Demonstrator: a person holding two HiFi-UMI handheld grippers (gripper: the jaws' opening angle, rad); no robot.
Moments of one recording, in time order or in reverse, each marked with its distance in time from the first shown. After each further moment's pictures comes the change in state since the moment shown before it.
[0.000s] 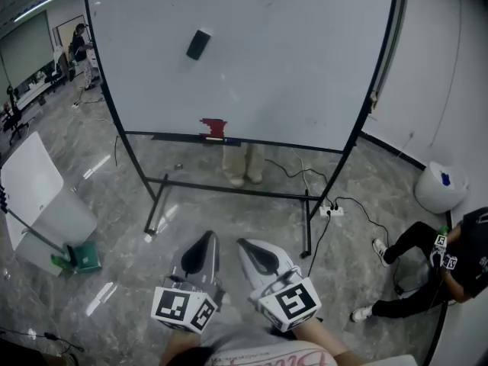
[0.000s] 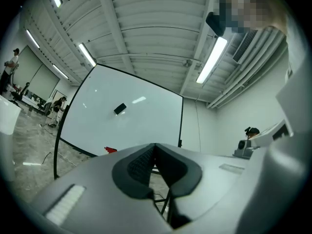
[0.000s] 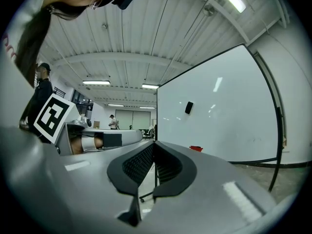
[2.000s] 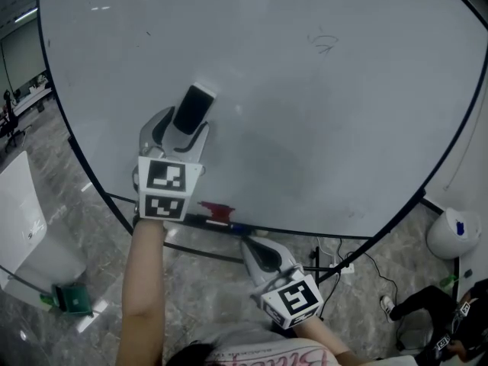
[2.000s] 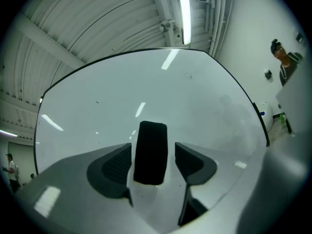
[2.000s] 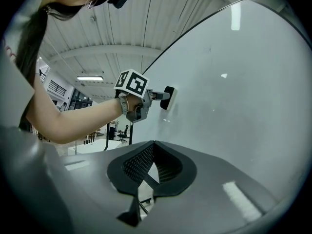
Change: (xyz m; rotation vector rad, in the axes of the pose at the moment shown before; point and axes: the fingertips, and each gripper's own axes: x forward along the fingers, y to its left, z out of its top) left arm 0.456 0.249 0.192 0.681 -0.020 0.166; right arm 0.285 -0.239 0.032 -0.044 -0.019 0.036
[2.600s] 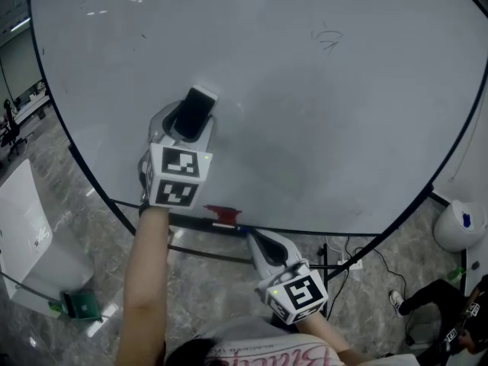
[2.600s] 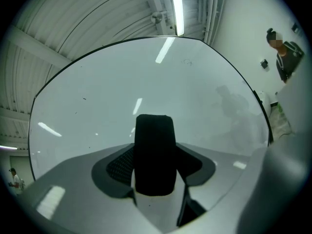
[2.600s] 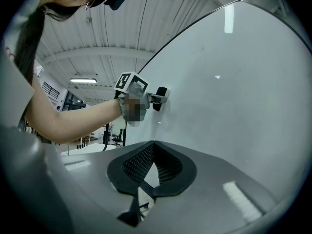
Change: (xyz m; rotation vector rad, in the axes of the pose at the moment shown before) left arm 0.036 0.004 -0.008 0.090 0.049 -0.021; right arm 0.019 -0.018 0.006 0.040 -0.039 -0.071
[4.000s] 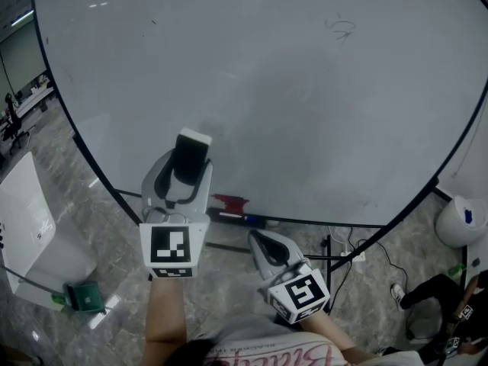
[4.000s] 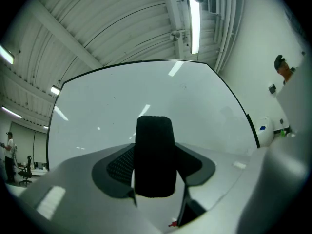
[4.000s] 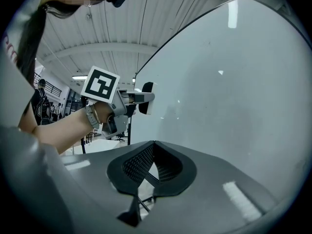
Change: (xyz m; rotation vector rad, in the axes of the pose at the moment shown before) left arm -0.118 -0.031 -0.027 -0.225 -0.097 0.042; right arm -0.003 0.026 -0.021 -0.003 0.065 0.031
